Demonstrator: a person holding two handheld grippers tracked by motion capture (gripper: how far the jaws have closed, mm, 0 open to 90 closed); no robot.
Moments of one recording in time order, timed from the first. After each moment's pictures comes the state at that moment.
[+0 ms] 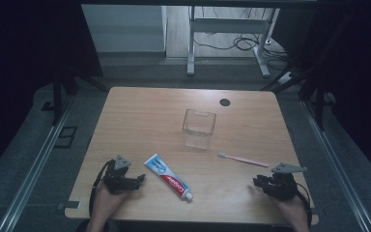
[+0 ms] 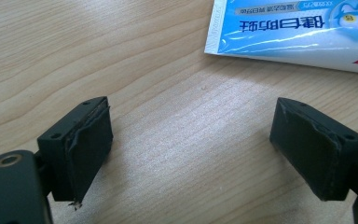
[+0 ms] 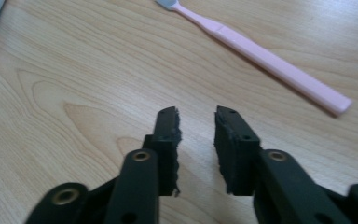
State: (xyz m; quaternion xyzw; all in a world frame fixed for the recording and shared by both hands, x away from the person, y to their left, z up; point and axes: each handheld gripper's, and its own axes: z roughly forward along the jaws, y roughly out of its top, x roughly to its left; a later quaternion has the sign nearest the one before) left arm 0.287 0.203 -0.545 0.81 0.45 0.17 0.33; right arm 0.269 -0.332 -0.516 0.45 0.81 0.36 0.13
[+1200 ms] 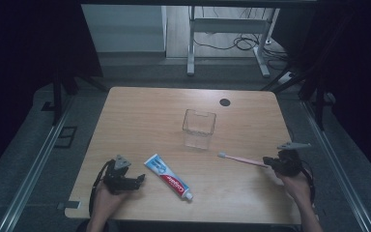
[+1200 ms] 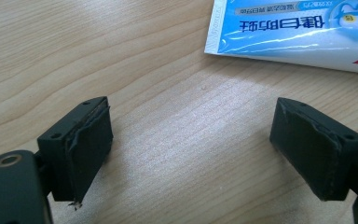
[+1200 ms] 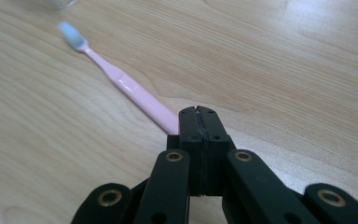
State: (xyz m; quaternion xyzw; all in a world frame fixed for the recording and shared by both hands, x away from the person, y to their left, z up) left arm 0.287 0.203 -0.545 0.81 0.45 0.17 0.33; right arm 0.337 -0.360 -0.505 0.49 0.79 0.34 0.14
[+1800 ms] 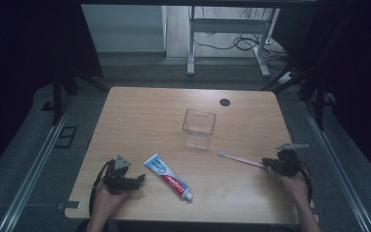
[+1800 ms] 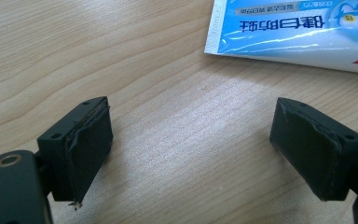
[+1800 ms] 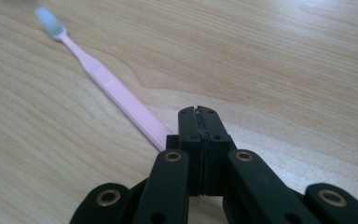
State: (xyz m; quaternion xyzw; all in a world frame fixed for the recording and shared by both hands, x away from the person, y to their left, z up) left arm 0.287 0.203 -0.545 0.81 0.45 0.17 0.33; right arm 0.343 -0.365 -0.522 0.50 0.79 0.34 0.13
